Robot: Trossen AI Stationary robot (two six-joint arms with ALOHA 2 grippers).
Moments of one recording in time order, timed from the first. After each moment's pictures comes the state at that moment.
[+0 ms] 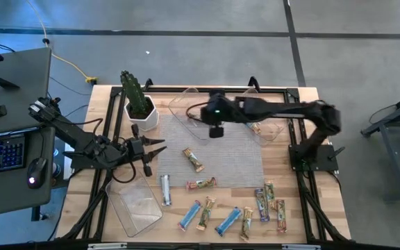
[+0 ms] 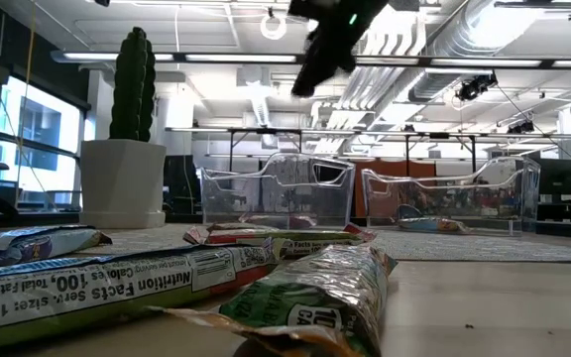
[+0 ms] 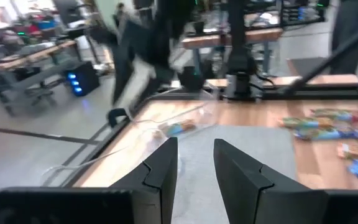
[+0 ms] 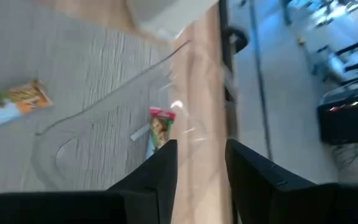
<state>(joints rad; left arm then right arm) -0.58 0.90 0.69 -0.01 -0.94 -0.03 -0.15 1.66 1.49 -0.57 0.32 -0.45</state>
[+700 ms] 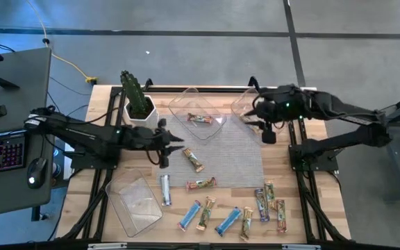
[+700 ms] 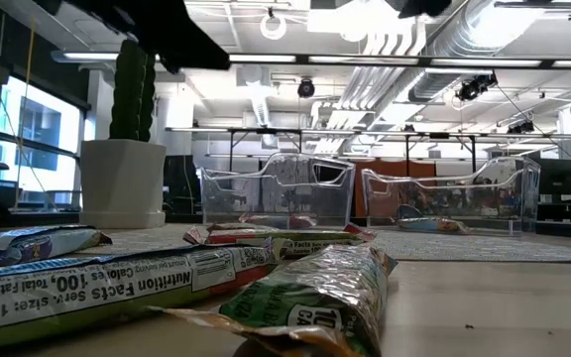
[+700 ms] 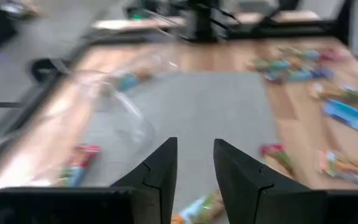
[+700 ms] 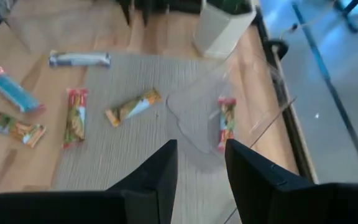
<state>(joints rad) -0.13 1.11 0.69 0.01 -0.23 -0.01 -0.18 1.06 1.25 -0.84 -0.03 -0.22</state>
